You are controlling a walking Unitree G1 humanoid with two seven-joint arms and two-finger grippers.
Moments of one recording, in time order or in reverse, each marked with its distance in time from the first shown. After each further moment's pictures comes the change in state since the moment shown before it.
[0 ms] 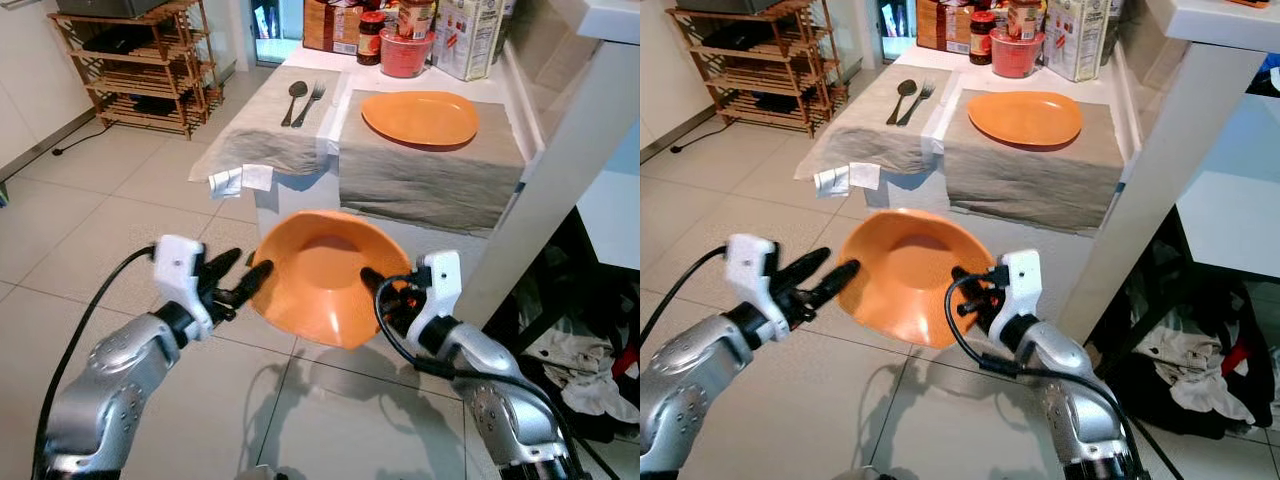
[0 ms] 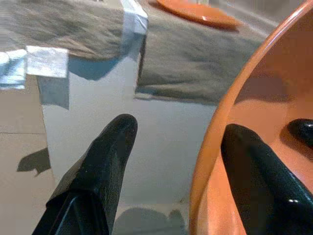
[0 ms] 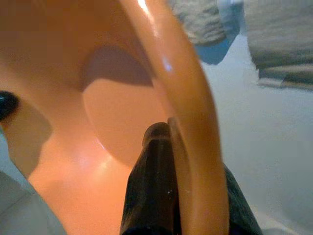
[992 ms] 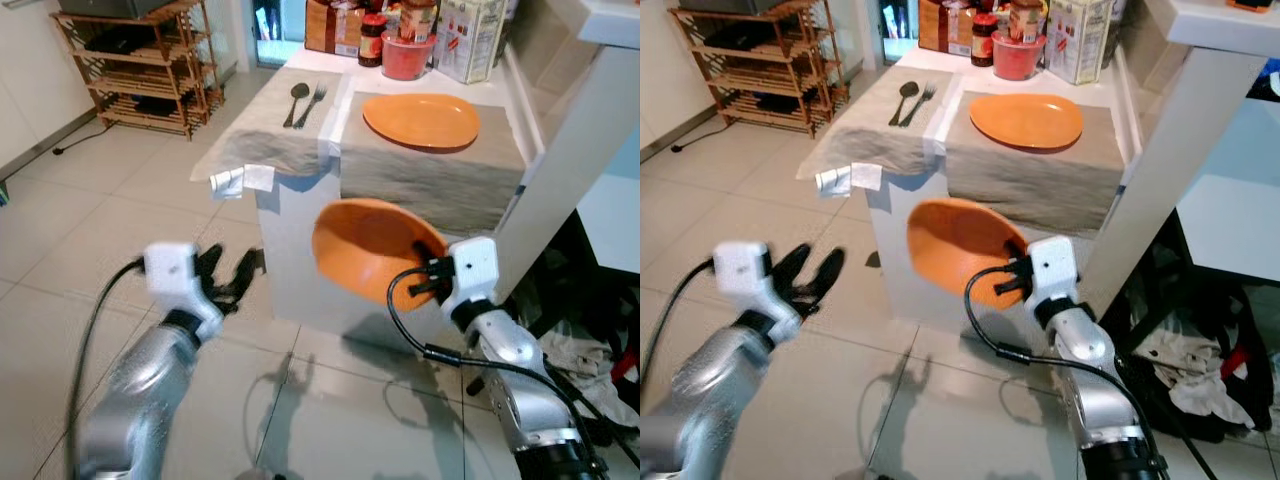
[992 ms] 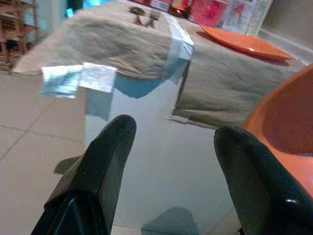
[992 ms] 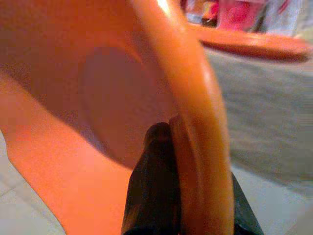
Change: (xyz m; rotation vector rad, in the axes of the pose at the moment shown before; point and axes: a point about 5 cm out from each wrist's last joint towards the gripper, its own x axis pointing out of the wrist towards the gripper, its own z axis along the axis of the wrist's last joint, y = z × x) left arm 0.018 -0.019 -0.009 -0.026 -0.093 0.194; right arm -0.011 -0.043 0.015 -0.409 -0.120 -0.326
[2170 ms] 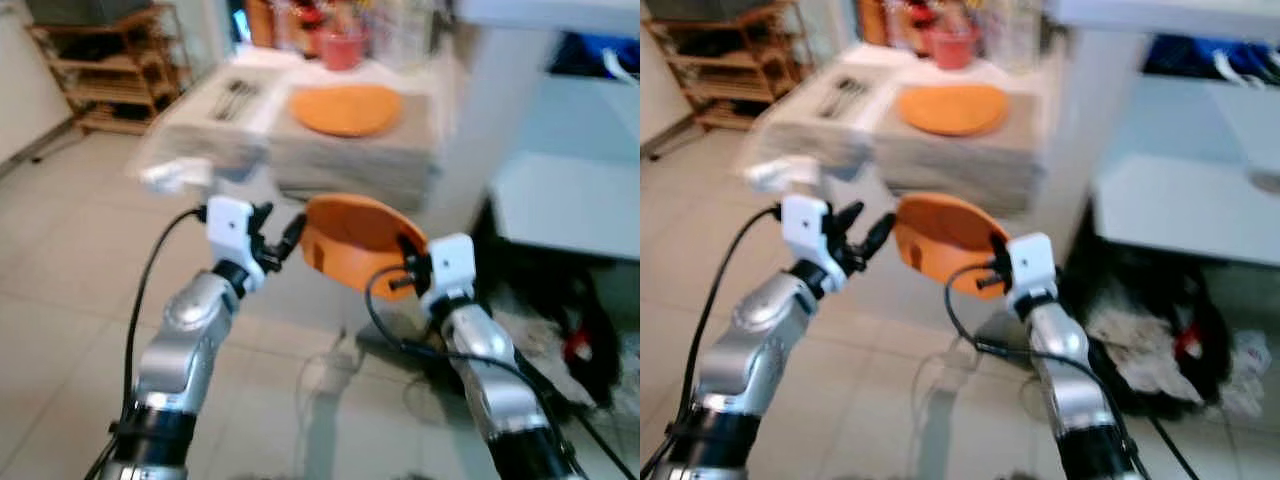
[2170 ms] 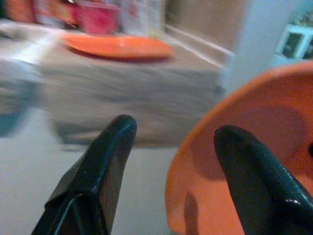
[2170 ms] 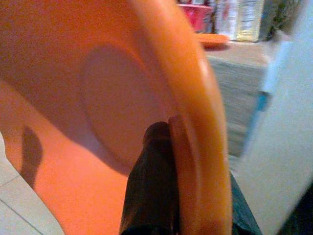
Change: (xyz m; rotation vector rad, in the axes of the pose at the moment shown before) left arm 0.049 -0.025 0.018 0.097 -0.073 -0.176; right arm 0.017 0.021 0.000 0.016 -0.049 0.026
